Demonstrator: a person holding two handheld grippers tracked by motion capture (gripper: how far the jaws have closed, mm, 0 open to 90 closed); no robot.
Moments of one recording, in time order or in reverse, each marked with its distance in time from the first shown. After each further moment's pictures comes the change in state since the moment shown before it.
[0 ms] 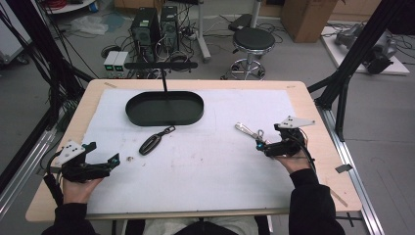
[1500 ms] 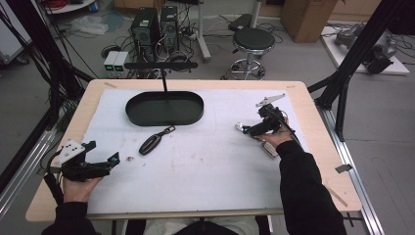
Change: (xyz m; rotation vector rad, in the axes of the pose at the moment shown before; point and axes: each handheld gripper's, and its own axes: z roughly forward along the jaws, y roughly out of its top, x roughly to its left) left arm 0.002 0.000 0.002 -0.013 0.007 0.004; right arm -0.026 0.046 0.075 0.224 0.044 -0.034
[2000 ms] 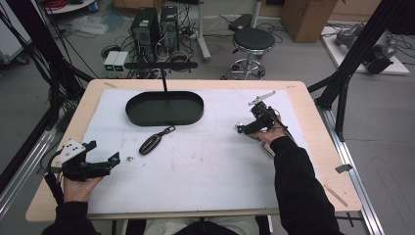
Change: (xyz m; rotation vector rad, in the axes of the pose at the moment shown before) left arm 0.000 0.000 0.001 -0.002 -0.006 -0.001; right arm 0.000 0.012 0.024 0.063 0.039 -0.005
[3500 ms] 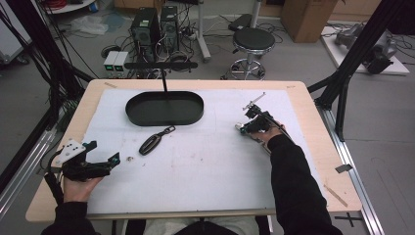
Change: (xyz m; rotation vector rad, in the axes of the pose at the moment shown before) left arm 0.001 0.000 0.000 0.009 -0.010 0.004; right arm -0.005 -0.002 0.023 0.184 0.035 -0.016
